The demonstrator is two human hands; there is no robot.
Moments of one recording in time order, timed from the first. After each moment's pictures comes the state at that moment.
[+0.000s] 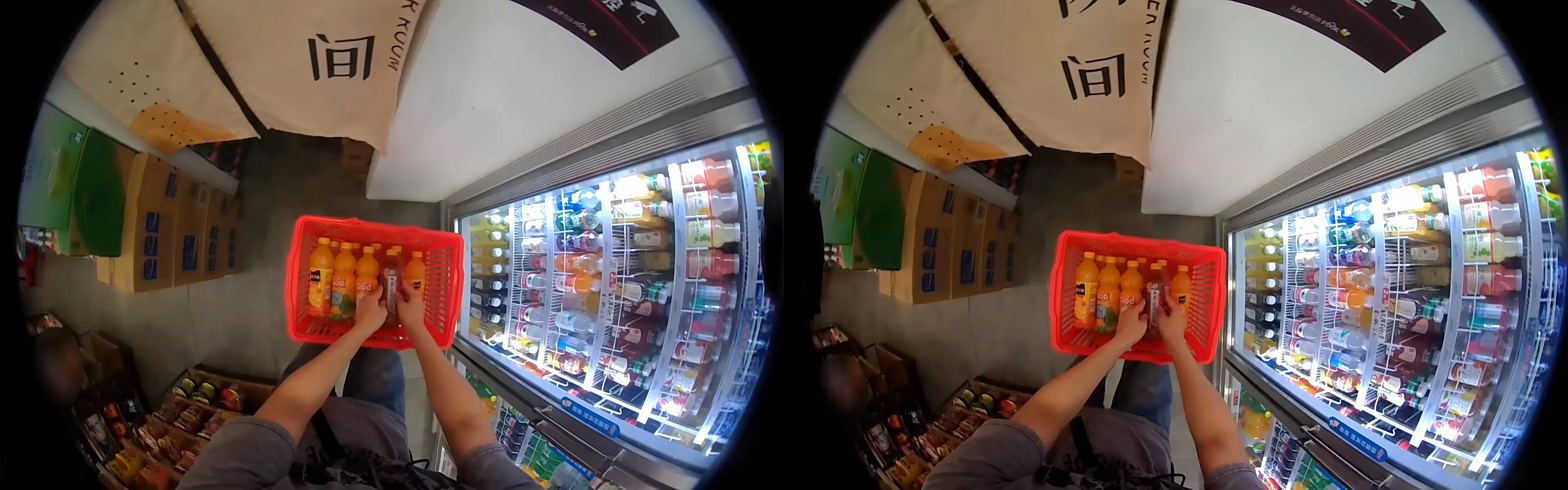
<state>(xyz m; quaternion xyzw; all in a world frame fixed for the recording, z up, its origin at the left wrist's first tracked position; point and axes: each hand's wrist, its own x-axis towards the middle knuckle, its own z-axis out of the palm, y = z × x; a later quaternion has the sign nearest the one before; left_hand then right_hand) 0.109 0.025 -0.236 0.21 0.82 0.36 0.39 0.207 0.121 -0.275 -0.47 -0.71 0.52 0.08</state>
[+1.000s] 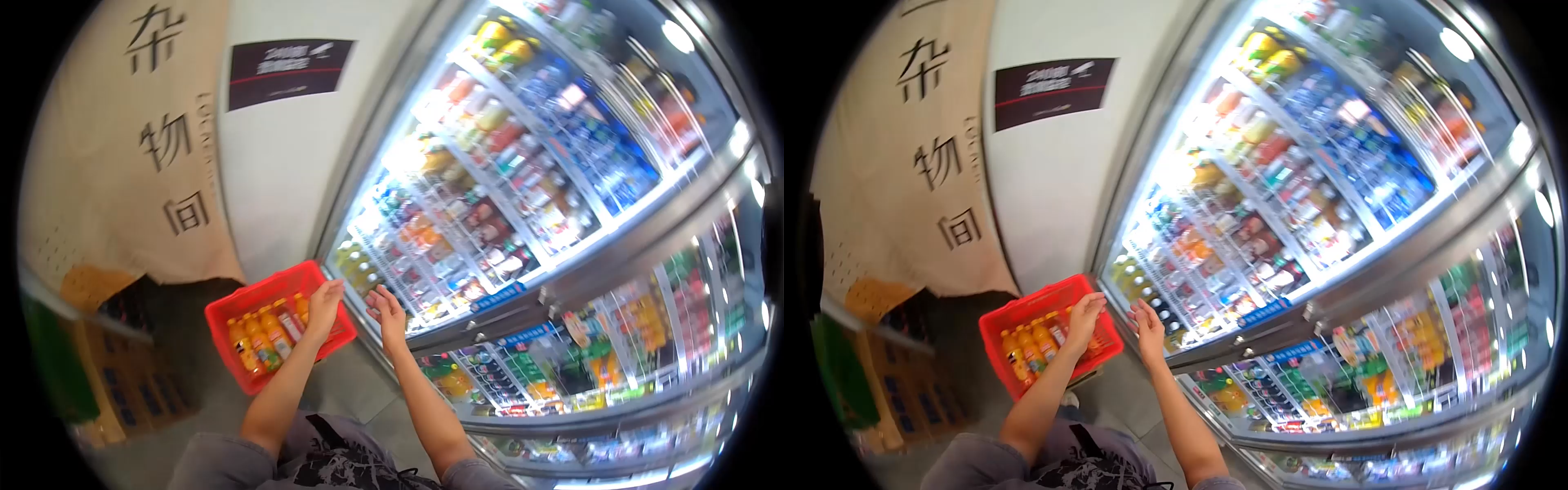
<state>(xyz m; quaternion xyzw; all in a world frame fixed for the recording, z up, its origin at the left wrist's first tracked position) 0.160 0.084 -0.009 0.33 0.47 0.62 0.53 0.326 0.080 0.031 -0.49 -0.41 0.59 0.50</state>
